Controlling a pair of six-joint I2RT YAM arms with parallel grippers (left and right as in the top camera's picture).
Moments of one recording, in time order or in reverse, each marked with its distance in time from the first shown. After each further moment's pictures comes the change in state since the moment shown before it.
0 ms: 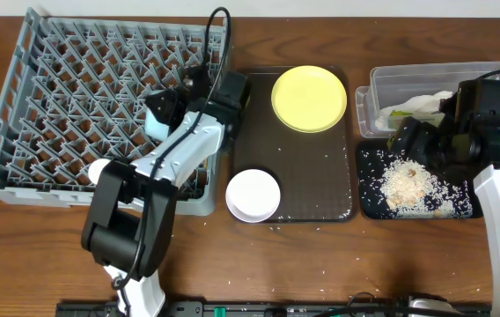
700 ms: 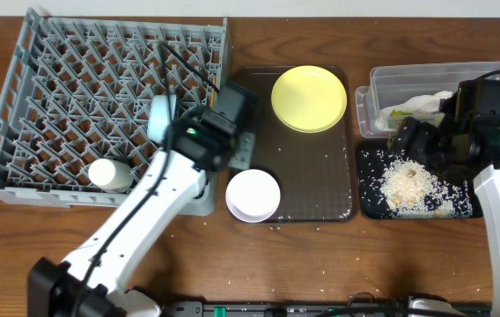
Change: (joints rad) left arm -0.139 -0.396 -0.010 -0.290 1.047 -0.212; right arm 0.000 0.000 0.000 0.000 -0.001 0.000
